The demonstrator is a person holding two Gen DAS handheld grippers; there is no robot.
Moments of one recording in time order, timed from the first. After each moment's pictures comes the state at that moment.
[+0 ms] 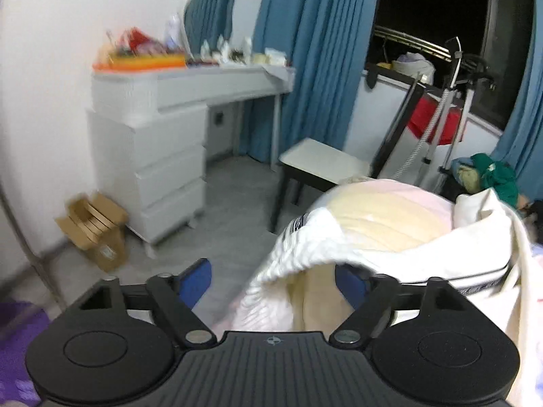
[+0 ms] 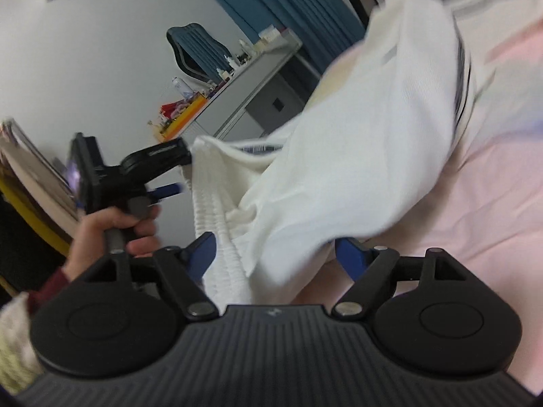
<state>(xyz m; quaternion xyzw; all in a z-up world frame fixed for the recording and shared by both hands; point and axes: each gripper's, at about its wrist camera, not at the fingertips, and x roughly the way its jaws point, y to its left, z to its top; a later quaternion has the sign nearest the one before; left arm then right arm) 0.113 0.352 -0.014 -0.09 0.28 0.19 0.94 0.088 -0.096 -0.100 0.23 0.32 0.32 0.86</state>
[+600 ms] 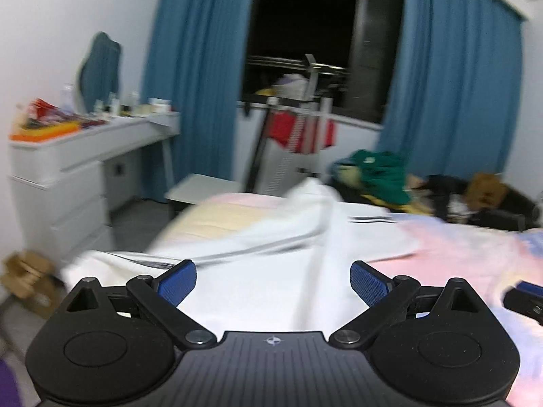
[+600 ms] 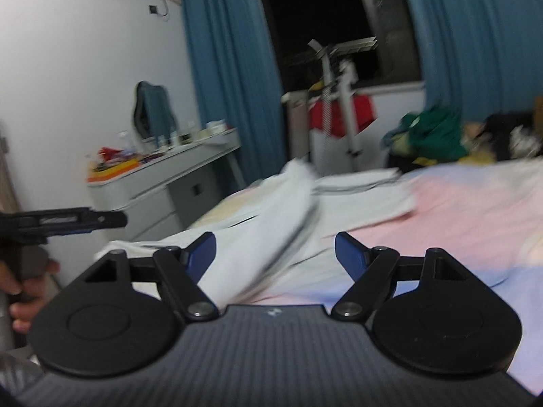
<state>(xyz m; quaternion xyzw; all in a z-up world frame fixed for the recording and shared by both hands) -0.003 0.102 0.044 -0.07 0.22 -0.01 0.97 0.051 -0.273 -0.027 0.08 0.15 0.17 0.97</state>
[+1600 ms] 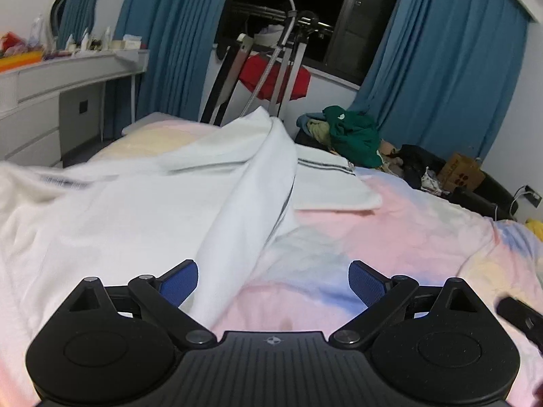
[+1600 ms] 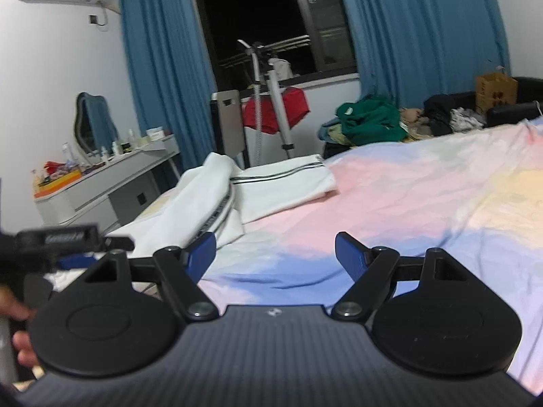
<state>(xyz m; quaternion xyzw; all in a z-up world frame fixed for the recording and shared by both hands) 0.077 0.049 -0.030 -0.10 0.29 -0.04 0.95 0.047 -0.325 -0.081 0.12 0.17 0.08 0.97</state>
